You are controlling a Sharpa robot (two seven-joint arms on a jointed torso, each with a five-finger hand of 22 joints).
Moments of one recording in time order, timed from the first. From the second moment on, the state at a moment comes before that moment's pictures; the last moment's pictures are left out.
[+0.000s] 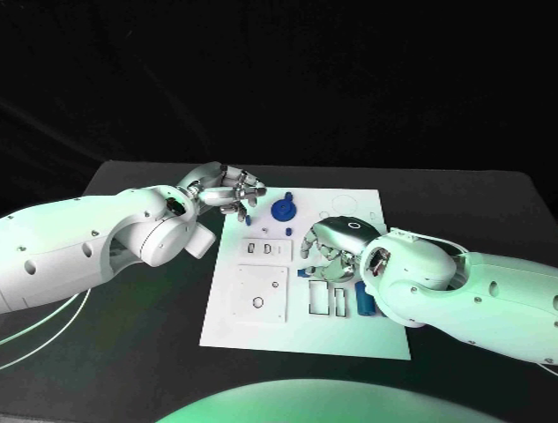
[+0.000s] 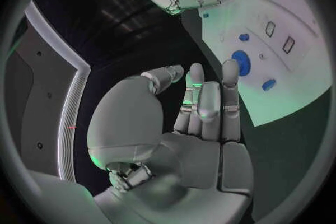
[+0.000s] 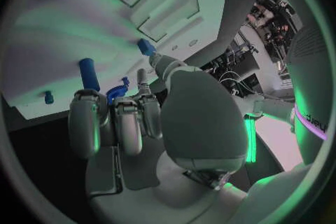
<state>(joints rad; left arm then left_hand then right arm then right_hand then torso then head) 1.18 -0.92 -0.03 1.63 -0.47 -0.33 0.03 1.17 -0.22 0.68 0.06 0.24 0.86 0.11 0.30 0.87 1.08 0.04 0.66 0.74 1.38 -0.02 1.24 1.21 0.15 1.02 0.09 0.90 0.91 1.12 -0.73 -0.15 1.72 -1.62 -0.27 -0.37 1.36 -0.26 0.44 0.19 0.15 1.03 0.11 0.16 0.43 1.45 0.04 1.45 1.31 1.47 -0.02 1.57 1.31 0.05 1.46 0.09 1.38 1.31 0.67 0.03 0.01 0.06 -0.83</state>
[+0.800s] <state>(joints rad) 1.18 -0.93 -0.03 1.62 -0.44 -0.35 0.03 1.18 -0.22 0.68 0.06 0.25 0.86 0.11 0.30 0.86 1.08 0.04 0.65 0.73 1.38 -0.03 1.24 1.20 0.15 1.02 0.09 0.90 0.91 1.12 -0.71 -0.15 1.71 -1.62 -0.25 -0.39 1.36 -0.25 0.44 0.19 0.16 1.06 0.10 0.17 0.43 1.46 0.03 1.46 1.31 1.47 -0.03 1.57 1.31 0.05 1.47 0.08 1.39 1.31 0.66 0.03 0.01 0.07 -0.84</state>
